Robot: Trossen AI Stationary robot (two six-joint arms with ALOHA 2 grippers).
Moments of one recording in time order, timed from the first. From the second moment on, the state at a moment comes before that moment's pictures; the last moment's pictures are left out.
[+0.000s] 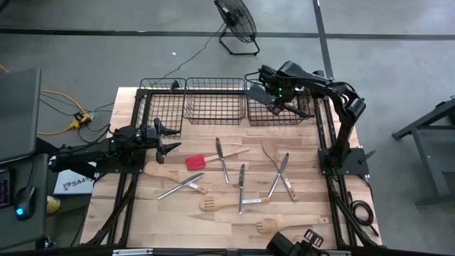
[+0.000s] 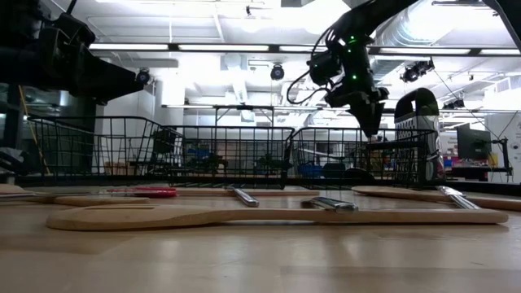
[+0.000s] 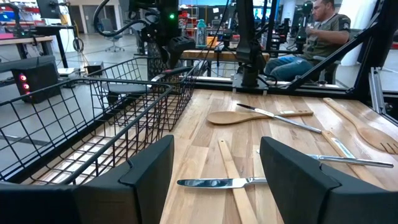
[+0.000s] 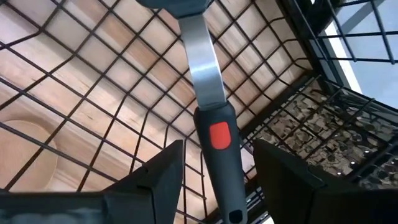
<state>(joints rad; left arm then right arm) 0.18 0.02 0.03 0.00 -0.02 -0.01 -0.71 1.84 1.57 -1.38 0.23 0.08</state>
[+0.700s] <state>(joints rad) 0.18 0.02 0.03 0.00 -0.02 -0.01 -0.73 1.94 1.57 -1.40 0.25 0.05</state>
